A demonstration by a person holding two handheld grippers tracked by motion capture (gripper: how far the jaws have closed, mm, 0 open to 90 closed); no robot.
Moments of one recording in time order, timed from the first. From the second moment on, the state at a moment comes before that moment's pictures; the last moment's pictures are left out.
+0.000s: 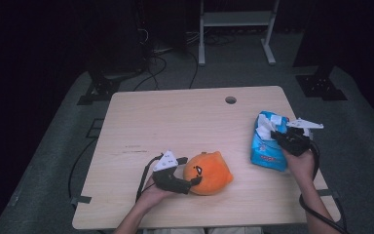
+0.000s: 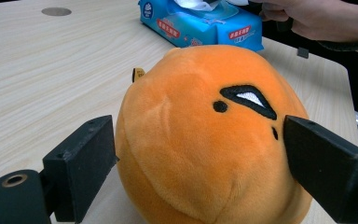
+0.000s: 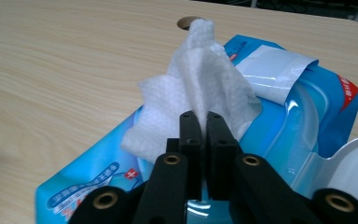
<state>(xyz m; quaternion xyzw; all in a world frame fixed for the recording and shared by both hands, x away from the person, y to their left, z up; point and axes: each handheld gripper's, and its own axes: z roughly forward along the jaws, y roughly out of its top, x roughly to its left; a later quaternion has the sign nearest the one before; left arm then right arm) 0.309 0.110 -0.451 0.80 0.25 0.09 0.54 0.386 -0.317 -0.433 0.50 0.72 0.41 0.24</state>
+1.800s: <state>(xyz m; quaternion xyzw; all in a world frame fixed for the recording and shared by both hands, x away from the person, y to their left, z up) 0.308 0.106 -0.457 0.81 0.25 0.08 0.53 0.297 -0.201 -0.423 0.31 0.81 0.49 0.07</state>
